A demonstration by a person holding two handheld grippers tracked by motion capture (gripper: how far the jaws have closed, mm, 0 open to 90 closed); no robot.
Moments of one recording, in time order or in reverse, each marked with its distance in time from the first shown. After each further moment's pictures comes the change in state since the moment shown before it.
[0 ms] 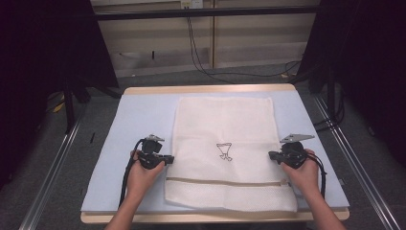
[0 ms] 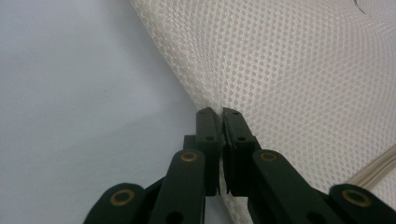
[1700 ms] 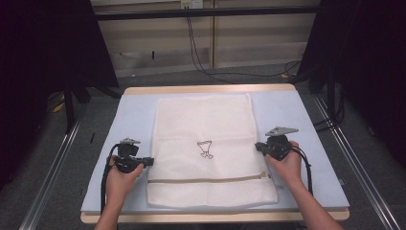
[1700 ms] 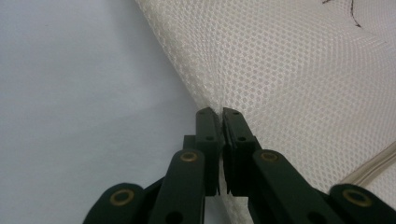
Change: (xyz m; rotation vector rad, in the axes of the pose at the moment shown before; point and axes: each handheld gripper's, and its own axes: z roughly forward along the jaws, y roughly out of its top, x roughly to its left) left arm 0.038 -0.028 -0.040 -0.035 0.060 -0.105; right arm 0.017 0.027 0.032 -0.067 0.005 -0.024
